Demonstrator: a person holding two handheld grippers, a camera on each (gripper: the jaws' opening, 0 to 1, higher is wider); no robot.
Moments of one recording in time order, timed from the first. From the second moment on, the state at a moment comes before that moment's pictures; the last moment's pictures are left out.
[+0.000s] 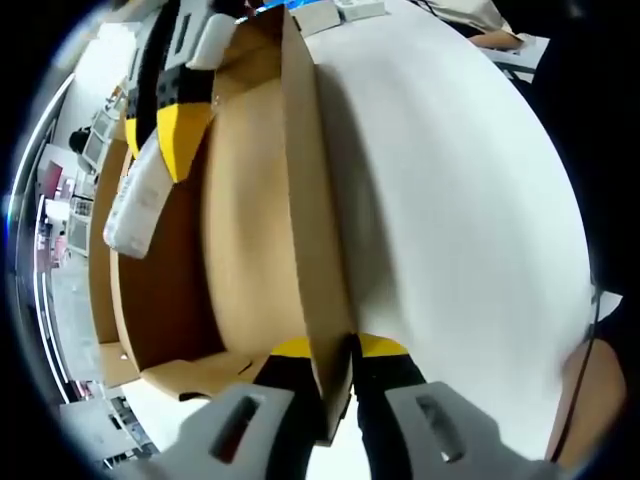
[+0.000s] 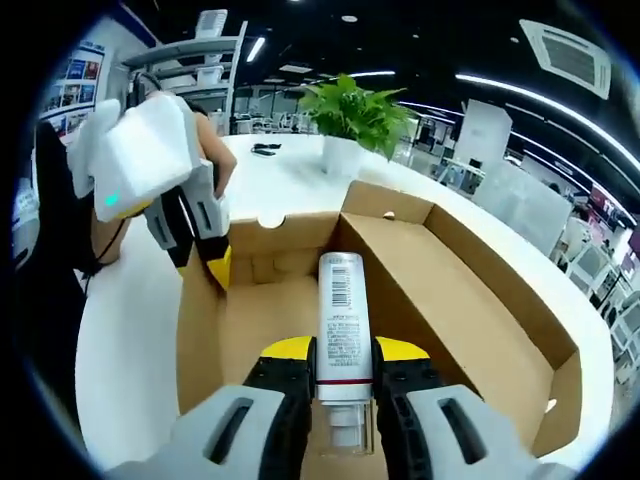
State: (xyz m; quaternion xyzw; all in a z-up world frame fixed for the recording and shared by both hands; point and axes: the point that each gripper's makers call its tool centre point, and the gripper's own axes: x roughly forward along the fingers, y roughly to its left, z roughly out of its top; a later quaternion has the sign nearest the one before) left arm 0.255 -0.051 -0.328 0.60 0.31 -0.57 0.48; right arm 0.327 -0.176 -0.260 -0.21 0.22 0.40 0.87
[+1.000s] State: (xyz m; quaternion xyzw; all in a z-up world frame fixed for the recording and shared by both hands) left arm 0.262 -0.052 -0.325 0.60 0.31 -0.57 0.48; right arm 0.270 -0.360 -0.170 -0.13 0.18 0.19 0.96
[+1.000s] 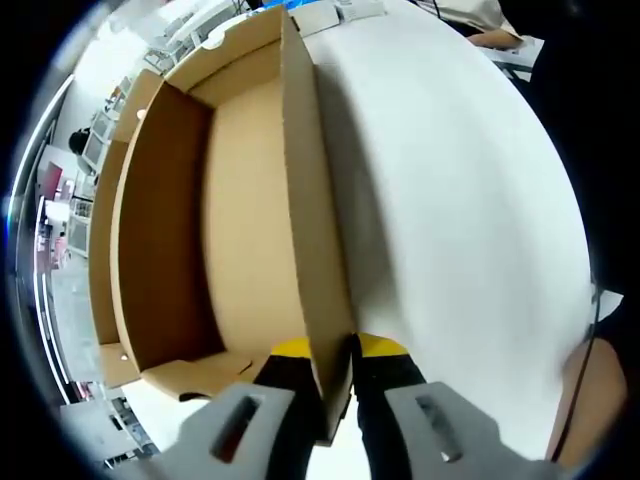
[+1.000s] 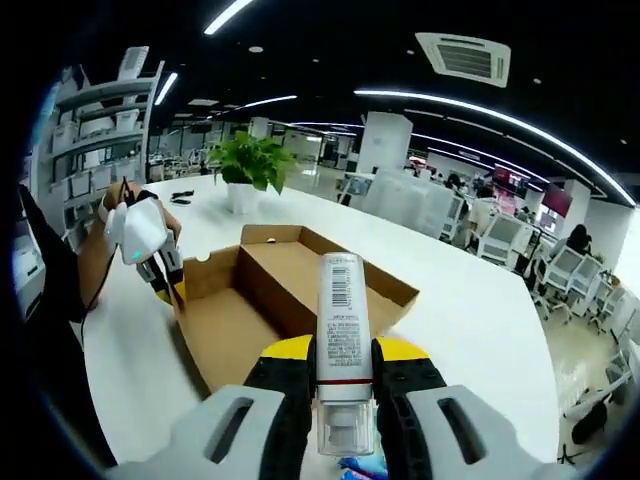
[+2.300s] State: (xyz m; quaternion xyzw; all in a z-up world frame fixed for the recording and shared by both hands) left arm 0.265 -0.046 -0.327 0.60 0.31 -0.56 0.47; right arm 0.204 -0.574 -0.297 -0.04 0.31 -0.04 0.95
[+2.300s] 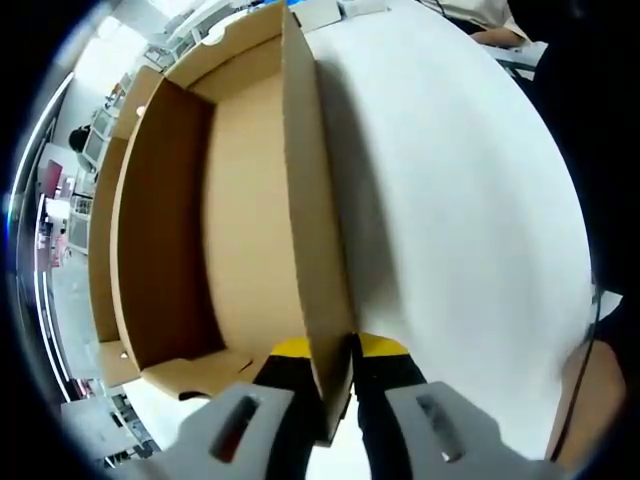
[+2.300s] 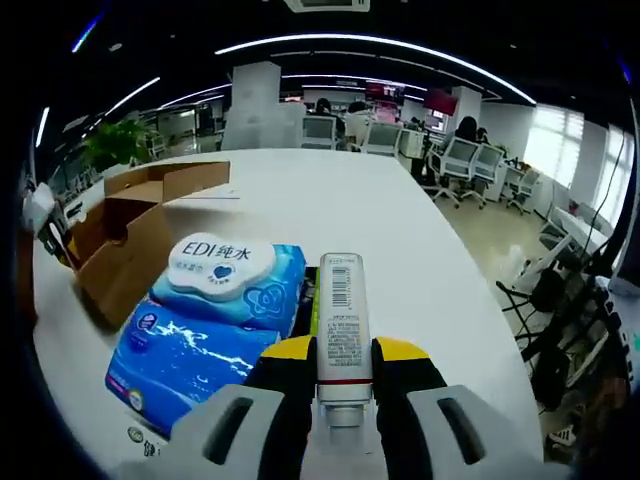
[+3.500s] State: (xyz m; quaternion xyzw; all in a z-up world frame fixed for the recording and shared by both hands) left arm 0.259 -0.049 -0.328 0.61 0.31 -0.56 0.47; right arm 0.189 -0.581 -0.339 -0.04 0.36 -0.04 0.93
